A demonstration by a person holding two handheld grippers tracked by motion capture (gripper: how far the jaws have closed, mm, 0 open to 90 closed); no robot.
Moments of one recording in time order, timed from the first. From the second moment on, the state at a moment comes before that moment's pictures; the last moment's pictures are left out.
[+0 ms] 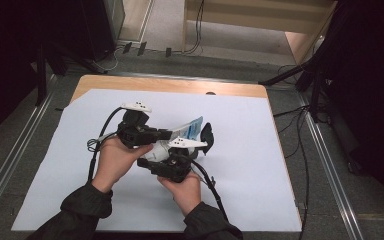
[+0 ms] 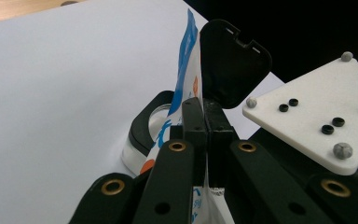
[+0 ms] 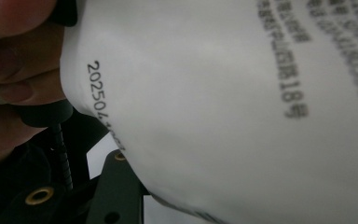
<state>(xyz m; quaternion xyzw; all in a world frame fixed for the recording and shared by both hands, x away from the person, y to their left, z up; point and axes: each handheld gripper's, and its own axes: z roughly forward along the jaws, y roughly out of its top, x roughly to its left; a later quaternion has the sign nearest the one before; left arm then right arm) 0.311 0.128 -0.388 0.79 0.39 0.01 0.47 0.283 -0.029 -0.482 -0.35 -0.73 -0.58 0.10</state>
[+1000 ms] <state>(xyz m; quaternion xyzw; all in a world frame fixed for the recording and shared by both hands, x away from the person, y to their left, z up) 0.312 0.127 -0.382 0.79 0.39 0.01 0.47 0.285 -0.028 -0.477 -0.34 -0.72 -0.59 0.11</state>
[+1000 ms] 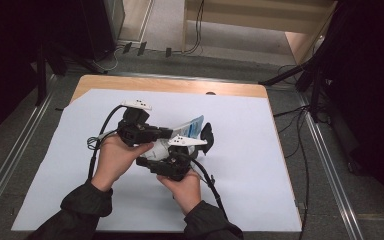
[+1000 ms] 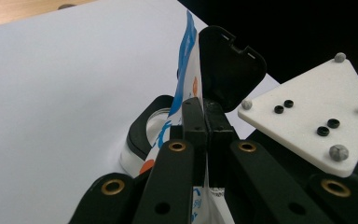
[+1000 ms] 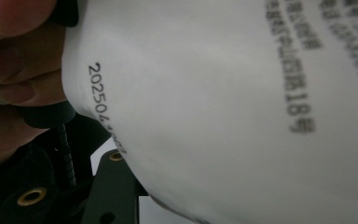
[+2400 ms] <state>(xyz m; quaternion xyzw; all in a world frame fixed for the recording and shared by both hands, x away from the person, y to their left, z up) 0.311 0.126 -0.383 0.80 0.39 0.01 0.46 0.285 -0.029 -0.482 -0.35 -0.71 -0.60 0.12</state>
